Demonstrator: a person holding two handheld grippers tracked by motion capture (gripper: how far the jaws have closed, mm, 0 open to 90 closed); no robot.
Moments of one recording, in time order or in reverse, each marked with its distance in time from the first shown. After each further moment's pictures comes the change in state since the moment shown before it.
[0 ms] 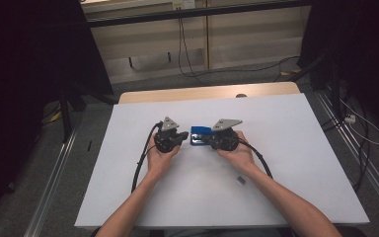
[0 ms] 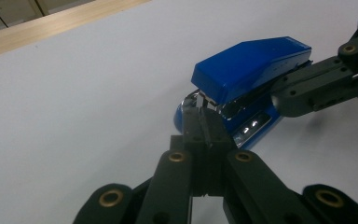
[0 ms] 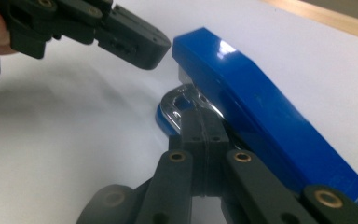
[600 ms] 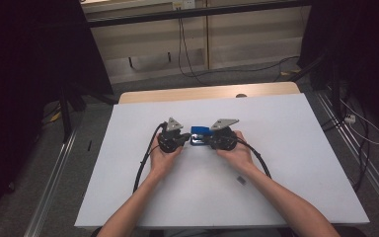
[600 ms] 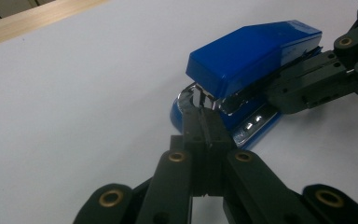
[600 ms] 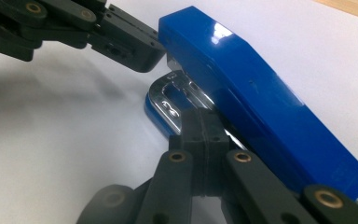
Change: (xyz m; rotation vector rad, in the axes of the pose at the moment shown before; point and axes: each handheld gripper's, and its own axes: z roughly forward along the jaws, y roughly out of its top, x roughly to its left) left arm -0.004 -0.002 0.012 0.042 0.011 0.031; right arm -0.001 0.000 0.006 0.060 -0.030 0.016
